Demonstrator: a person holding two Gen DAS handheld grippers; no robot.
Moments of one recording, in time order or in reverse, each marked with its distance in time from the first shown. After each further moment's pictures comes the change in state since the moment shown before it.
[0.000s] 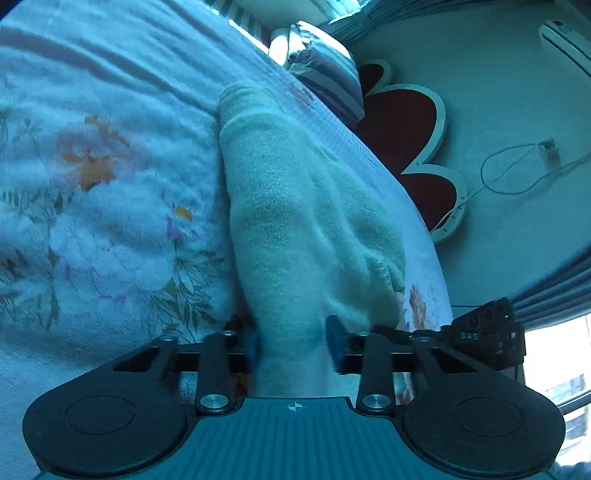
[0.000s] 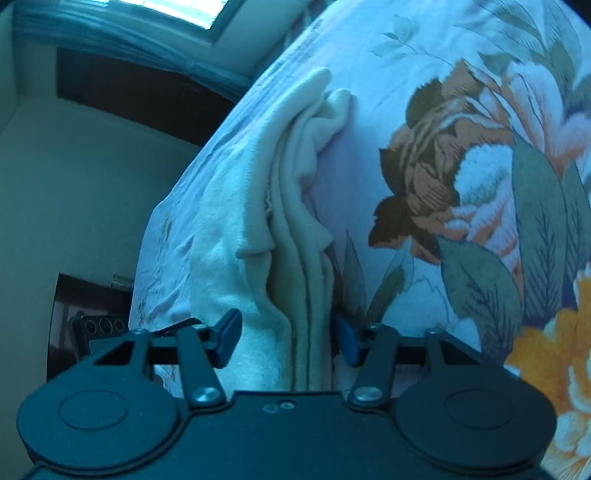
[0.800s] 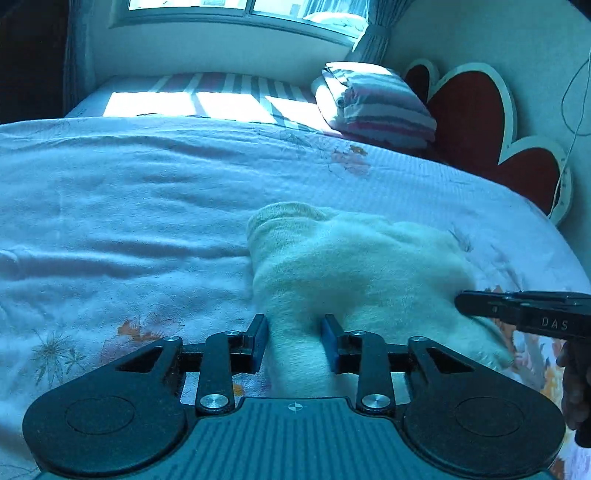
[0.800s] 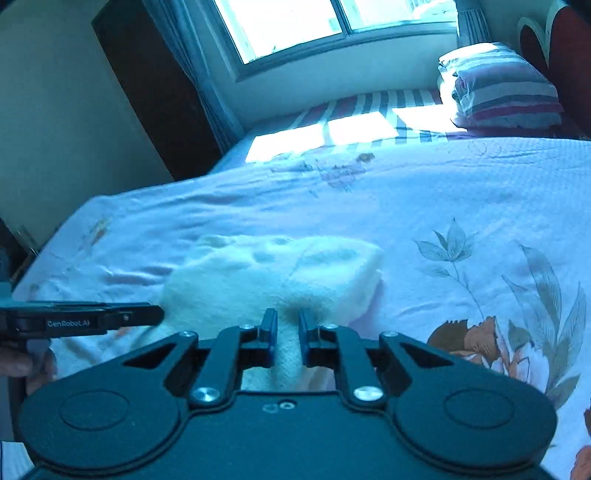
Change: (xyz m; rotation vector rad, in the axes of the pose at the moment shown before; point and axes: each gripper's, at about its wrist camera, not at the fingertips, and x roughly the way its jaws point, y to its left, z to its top) left arm 0.028 -0.076 0.054 0.407 -0.205 0.559; right arm 0.026 0.084 0.045 -0.548 -0.263 -0.371
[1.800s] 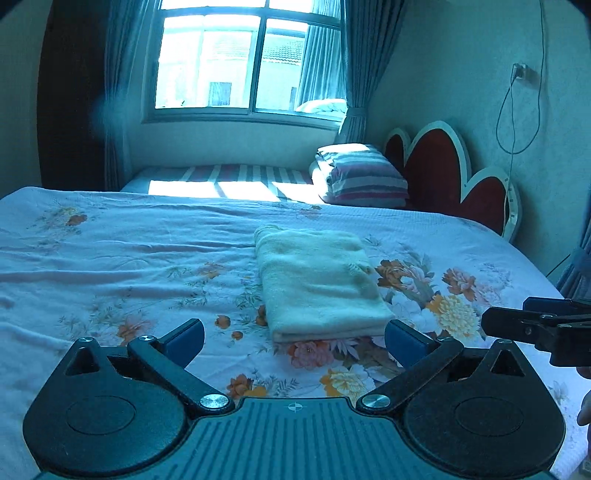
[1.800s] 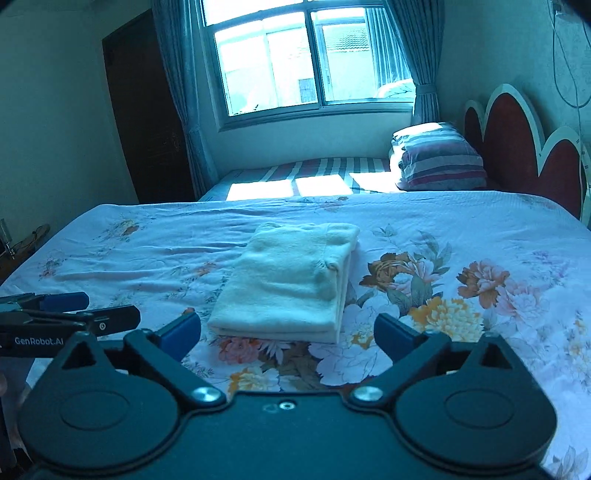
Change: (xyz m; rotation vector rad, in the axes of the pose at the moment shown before) left arm -0.319 -0.062 -0.198 0.047 -0.306 0.060; right arm -0.260 0.176 -0.176 -0.066 -0.246 -0.206
